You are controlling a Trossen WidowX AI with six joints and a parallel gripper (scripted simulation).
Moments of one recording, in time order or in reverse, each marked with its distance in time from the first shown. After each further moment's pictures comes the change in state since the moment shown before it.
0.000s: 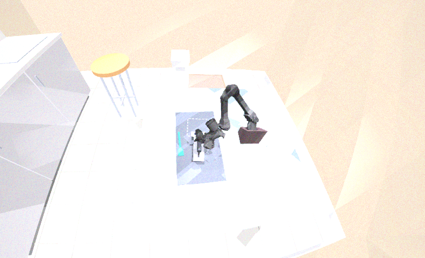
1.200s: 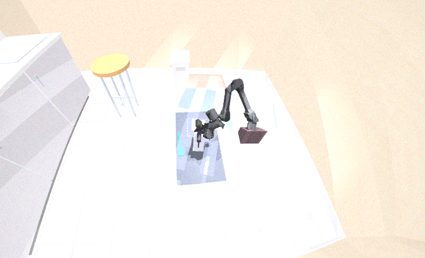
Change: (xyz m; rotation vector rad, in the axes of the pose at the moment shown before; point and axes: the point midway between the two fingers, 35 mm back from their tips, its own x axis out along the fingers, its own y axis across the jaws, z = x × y) arm -0.011 -0.013 -0.067 0.010 0.016 0.007
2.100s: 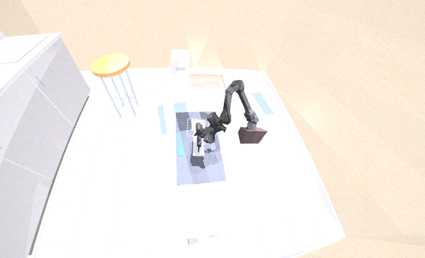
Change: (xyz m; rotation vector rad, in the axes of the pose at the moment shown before) arm -0.018 -0.021 0.050 -0.002 -0.010 -0.016
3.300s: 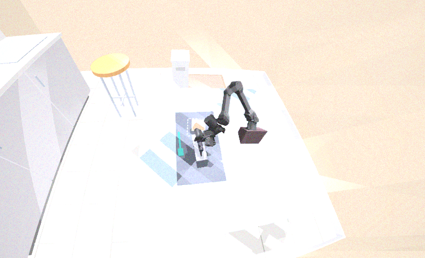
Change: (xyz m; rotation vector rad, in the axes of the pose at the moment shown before) arm 0.009 0.008 0.028 -0.170 -0.129 0.037
